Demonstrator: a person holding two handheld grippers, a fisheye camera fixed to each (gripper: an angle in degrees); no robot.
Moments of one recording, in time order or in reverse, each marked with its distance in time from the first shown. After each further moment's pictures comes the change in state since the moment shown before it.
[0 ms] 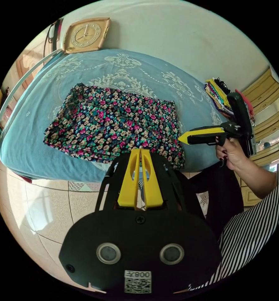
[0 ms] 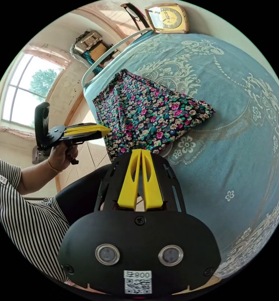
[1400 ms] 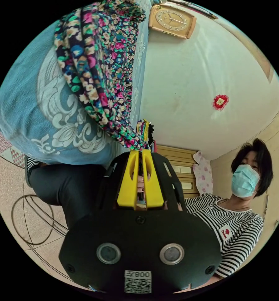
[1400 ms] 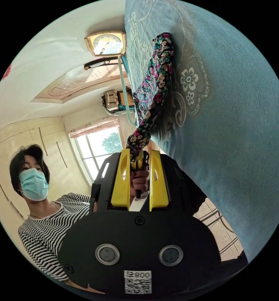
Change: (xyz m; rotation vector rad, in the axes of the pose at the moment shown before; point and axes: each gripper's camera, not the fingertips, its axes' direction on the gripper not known) left arm -0.297 0.000 0.022 0.096 1.167 -0.567; right arm 0.095 0.066 -0.143 0.166 -0.991 0.514
